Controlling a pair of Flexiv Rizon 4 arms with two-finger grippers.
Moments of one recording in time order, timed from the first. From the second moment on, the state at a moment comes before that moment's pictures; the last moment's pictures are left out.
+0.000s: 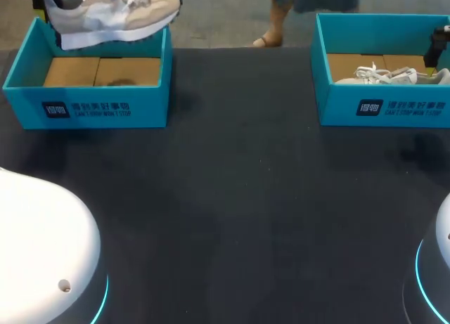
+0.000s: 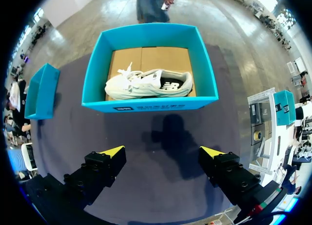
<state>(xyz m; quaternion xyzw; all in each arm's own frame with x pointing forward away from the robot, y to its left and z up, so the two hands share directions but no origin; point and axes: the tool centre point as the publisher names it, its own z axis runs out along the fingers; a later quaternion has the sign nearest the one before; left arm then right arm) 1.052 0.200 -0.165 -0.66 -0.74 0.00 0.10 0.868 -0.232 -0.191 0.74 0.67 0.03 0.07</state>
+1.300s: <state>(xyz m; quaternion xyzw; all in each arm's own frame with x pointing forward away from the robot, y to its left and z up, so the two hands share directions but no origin) 0.844 0.057 -0.172 -0.67 -0.74 -0.03 0.09 0.868 -0.232 -0.191 0.74 0.67 0.03 0.07</state>
